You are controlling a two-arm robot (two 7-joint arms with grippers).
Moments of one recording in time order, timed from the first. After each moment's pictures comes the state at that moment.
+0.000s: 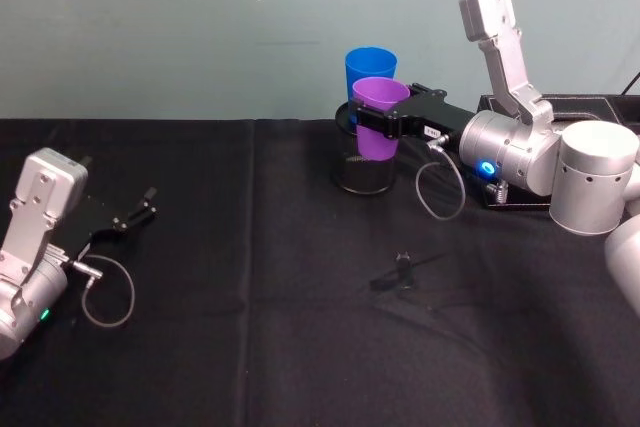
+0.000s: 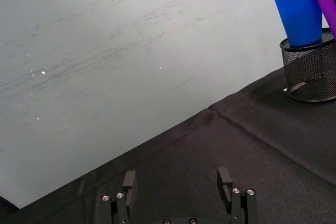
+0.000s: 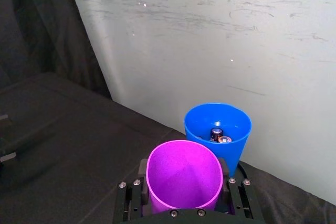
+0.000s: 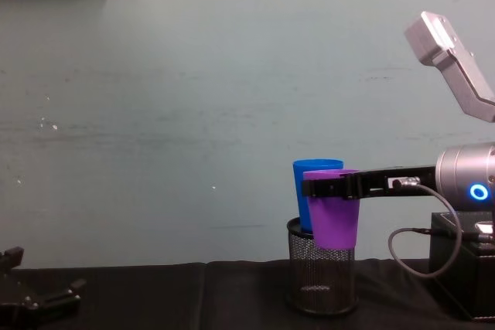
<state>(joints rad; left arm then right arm) -0.20 0.60 0.45 -1.41 -0.25 -0.12 0.03 0.63 0.29 -0.44 -1.16 0.41 0.28 0.42</state>
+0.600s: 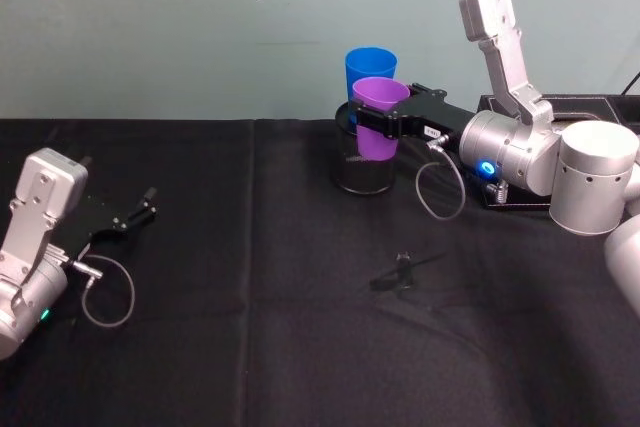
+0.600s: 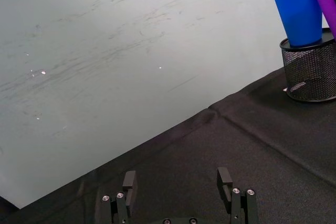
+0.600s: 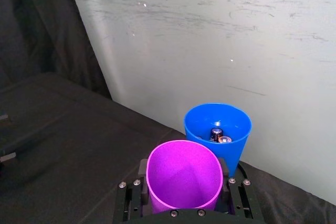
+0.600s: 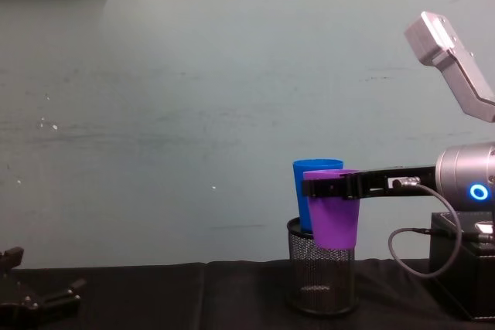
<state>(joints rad) -0.20 0.60 0.45 -1.41 -0.25 -0.12 0.03 0.63 0.29 -0.44 -1.16 0.41 0.28 0.42</state>
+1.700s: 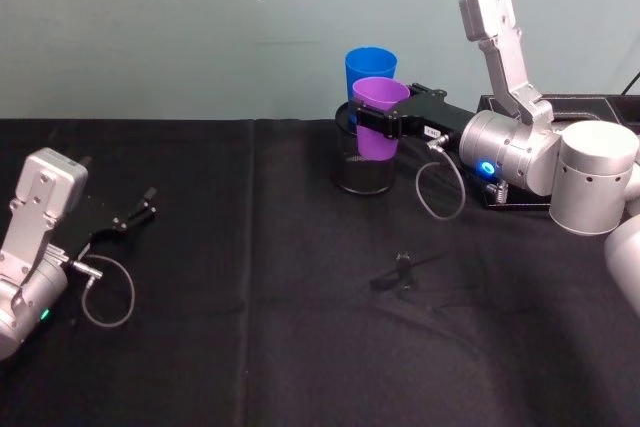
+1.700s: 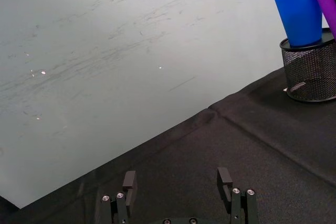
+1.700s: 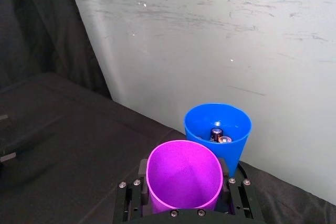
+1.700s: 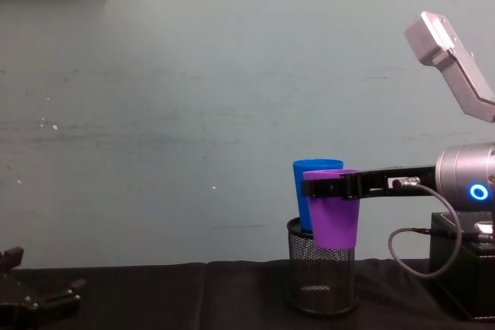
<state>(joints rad) -0.20 0.60 0.45 -1.41 -0.25 -0.12 0.03 0.63 0.29 -0.44 -1.16 0.41 0.28 0.42</state>
